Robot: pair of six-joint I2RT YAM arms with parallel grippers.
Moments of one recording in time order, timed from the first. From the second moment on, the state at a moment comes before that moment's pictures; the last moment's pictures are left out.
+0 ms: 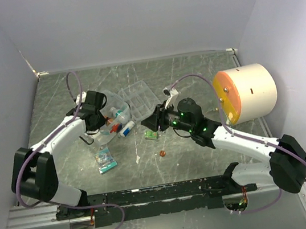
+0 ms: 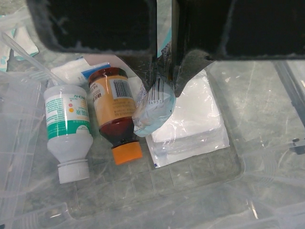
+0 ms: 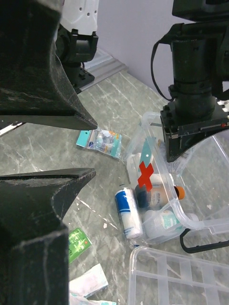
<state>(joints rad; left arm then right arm) -0.40 1.48 1.01 -0.55 -0.40 -0.82 0.77 1.18 0.67 0.31 -0.19 0.58</state>
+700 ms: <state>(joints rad) -0.40 1.42 1.00 -0.63 -0.44 -0.81 0.77 1.19 0.67 0.34 -0.22 0.63</state>
